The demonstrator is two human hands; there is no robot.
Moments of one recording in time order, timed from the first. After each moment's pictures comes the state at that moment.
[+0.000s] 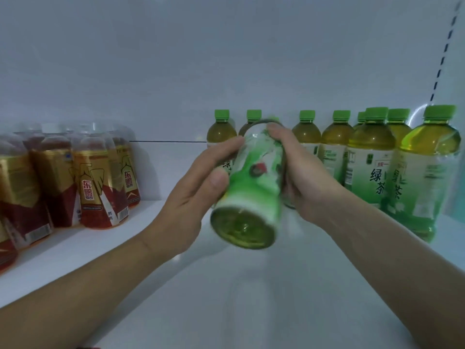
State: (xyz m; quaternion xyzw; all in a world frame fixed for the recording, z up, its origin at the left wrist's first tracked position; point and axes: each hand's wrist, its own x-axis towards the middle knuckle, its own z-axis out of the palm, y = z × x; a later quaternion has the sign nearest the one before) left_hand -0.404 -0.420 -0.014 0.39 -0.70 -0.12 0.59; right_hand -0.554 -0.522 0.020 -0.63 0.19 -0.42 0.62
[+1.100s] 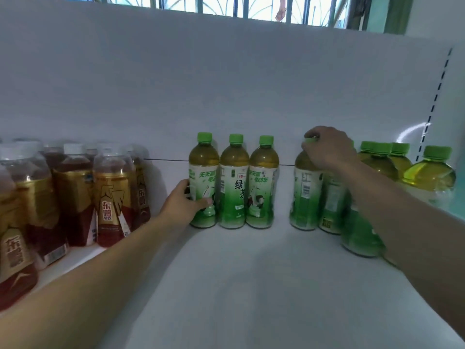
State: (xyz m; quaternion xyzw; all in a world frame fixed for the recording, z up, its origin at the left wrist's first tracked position) left_hand -0.307 -0.481 -0.018 0.66 -0.43 -0.17 0.59; right_hand -0.558 -0.607 0.100 -0.77 0.51 -0.39 0.03
